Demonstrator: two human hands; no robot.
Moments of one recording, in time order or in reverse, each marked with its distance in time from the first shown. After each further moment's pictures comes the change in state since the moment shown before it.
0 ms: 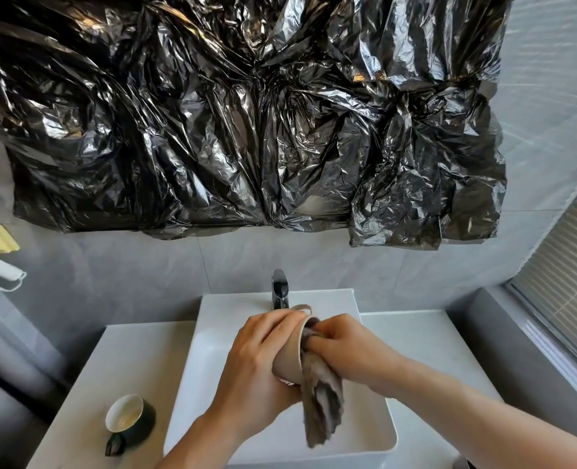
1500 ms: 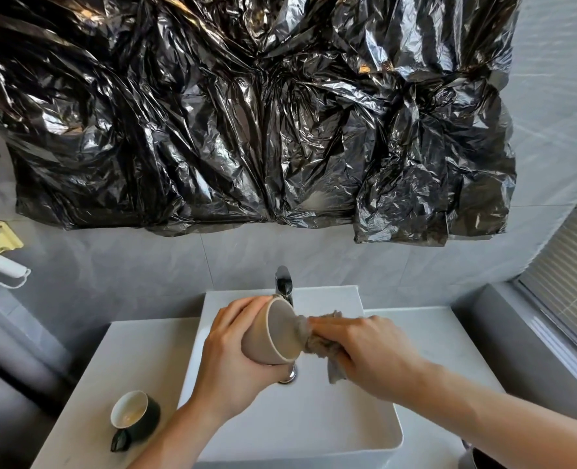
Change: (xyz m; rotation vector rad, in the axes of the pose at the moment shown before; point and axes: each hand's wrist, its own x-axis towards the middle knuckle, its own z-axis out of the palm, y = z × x) left_hand 0.000 -0.029 -0.019 -0.115 0.099 -0.211; right_hand -0.001 0.027 -0.016 -0.816 0.164 -0.544
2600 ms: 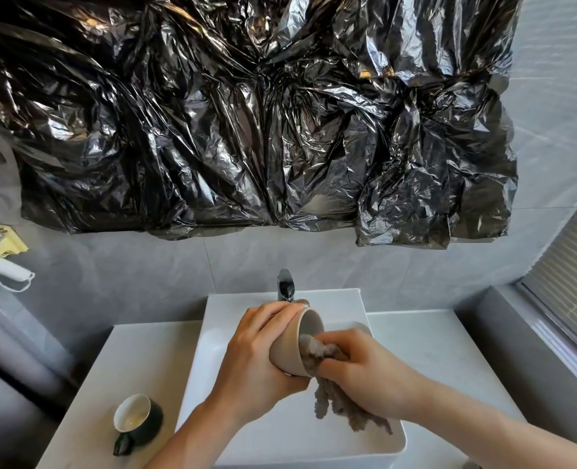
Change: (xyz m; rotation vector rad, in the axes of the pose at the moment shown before) left_hand 0.007 0.014 0.012 0.103 -0.146 0.142; right_hand -0.006 -0.033 -0.013 0.878 -0.150 0.311
